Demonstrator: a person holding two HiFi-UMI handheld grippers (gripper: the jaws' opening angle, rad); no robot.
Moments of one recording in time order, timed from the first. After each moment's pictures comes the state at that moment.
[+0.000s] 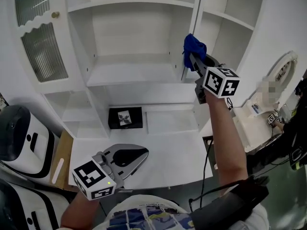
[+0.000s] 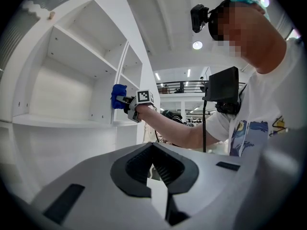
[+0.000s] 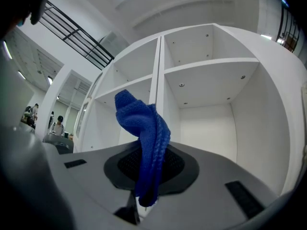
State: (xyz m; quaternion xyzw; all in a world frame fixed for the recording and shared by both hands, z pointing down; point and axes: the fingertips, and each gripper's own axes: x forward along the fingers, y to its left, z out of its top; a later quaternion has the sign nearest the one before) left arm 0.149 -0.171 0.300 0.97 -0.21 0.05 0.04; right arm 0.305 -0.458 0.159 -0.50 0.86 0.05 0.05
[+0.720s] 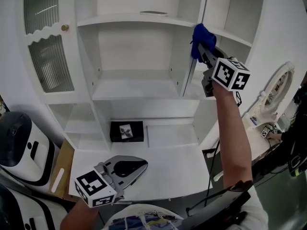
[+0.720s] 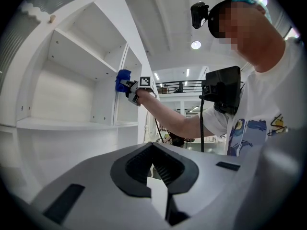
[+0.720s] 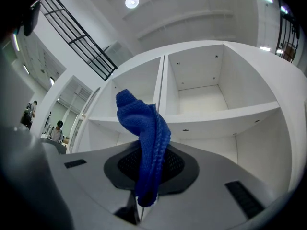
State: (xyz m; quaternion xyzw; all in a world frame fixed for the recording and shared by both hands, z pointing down) left arm 0.132 -0.170 0.295 0.98 -0.21 0.05 0.04; right arm 0.303 -0.455 0.047 -0.50 0.85 0.11 0.10
